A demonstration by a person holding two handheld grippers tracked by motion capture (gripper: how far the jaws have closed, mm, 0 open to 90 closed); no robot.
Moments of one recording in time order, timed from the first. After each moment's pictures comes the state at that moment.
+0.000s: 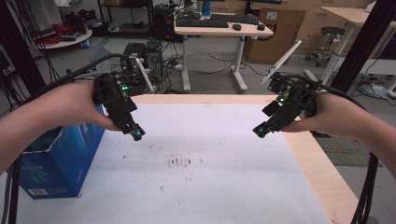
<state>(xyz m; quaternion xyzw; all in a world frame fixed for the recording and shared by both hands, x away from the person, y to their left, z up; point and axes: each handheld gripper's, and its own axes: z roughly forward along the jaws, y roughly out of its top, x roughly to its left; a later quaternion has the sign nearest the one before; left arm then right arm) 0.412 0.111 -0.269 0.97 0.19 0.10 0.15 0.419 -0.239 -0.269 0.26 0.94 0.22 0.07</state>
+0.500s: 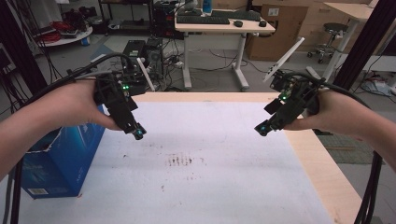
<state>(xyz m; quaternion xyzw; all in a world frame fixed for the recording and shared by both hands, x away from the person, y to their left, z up) 0.416 0.112 -0.272 0.96 0.19 0.10 0.15 0.423 -0.241 -0.271 0.26 0.94 0.22 0.07</state>
